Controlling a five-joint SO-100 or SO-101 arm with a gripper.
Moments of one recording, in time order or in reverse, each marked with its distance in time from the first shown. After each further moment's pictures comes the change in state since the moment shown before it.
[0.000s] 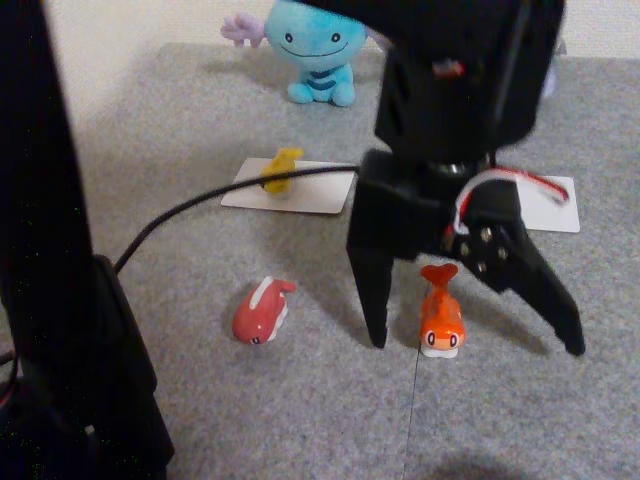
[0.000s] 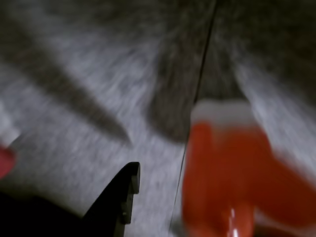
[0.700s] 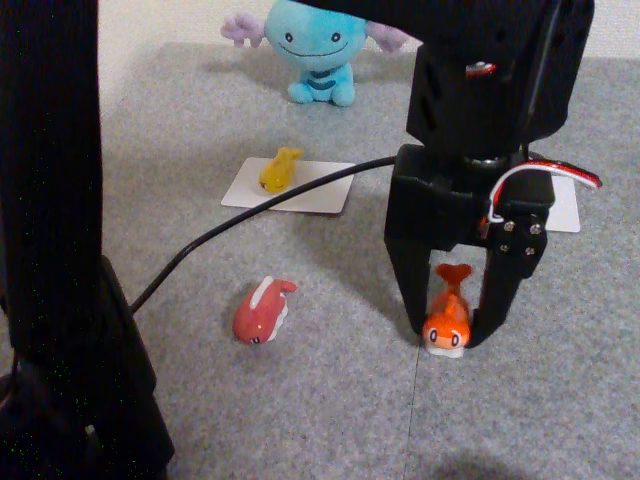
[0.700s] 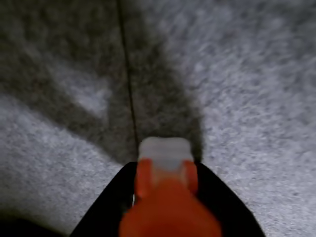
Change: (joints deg) arm 0.1 -4.9 -6.5 -1.5 1.8
